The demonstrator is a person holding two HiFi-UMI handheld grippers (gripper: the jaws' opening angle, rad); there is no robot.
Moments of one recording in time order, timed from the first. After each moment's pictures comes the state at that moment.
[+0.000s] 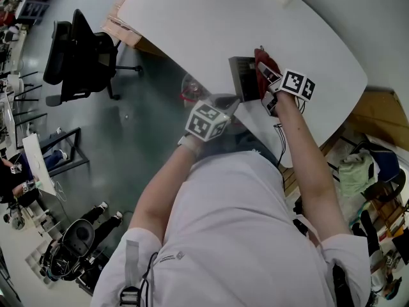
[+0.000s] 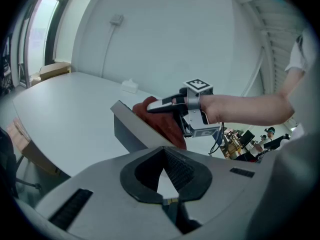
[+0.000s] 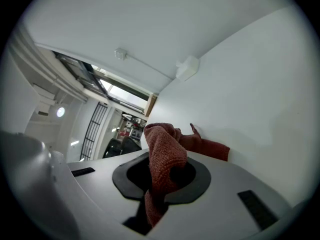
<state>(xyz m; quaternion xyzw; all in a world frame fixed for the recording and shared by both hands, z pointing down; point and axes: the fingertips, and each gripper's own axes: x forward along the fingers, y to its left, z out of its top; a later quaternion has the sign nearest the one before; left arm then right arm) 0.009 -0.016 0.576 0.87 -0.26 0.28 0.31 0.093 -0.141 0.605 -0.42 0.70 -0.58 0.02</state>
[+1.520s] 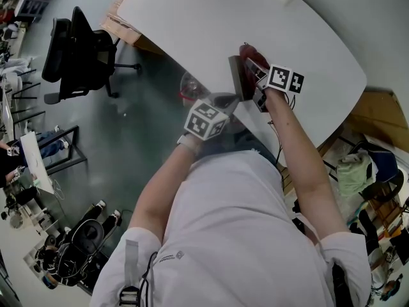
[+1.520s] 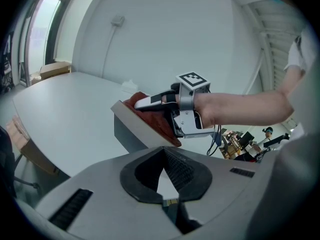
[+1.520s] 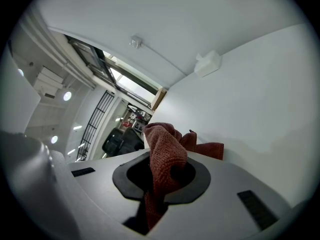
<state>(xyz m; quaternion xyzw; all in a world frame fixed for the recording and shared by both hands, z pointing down) 0.010 -0.014 0.574 0.87 -0.26 0.27 0.31 0.050 -0.151 0.591 -0.40 0.75 -0.53 -0.01</state>
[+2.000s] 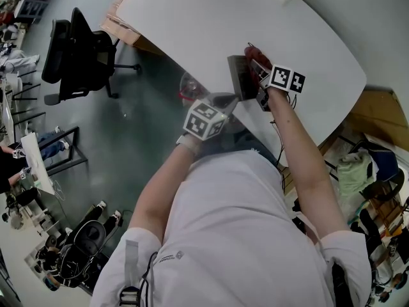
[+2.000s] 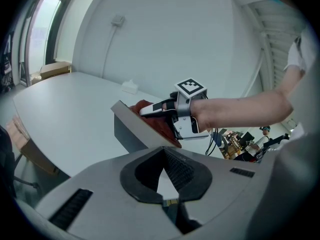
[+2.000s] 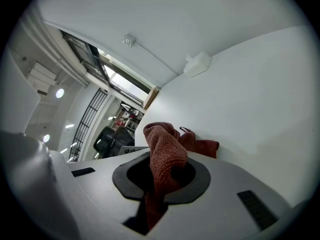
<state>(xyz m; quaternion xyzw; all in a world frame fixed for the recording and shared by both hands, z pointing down) 0.006 -0.016 0.575 0.87 -0.26 0.26 0.31 0.070 -0.151 0.619 -0.43 0.73 -0.53 -0.04</state>
